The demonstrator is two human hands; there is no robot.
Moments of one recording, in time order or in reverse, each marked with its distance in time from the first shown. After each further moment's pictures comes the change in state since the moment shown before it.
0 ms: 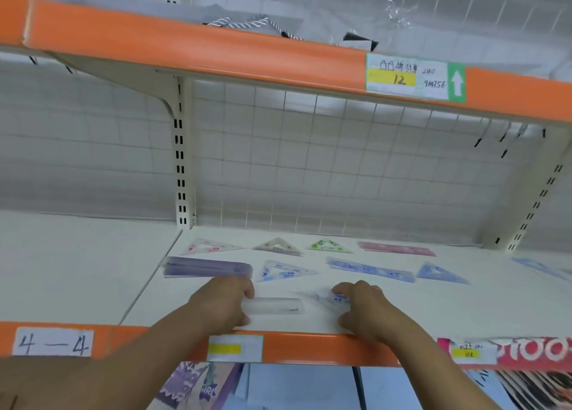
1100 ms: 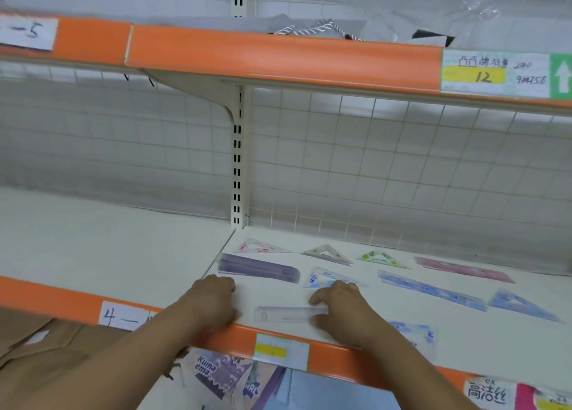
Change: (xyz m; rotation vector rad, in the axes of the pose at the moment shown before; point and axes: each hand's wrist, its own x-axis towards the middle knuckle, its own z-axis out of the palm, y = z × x) left_hand -0.027 -0.065 -0.018 0.098 0.044 -0.275; right_hand 0.036 -0.078 0.036 -0.050 0.044 -0.395
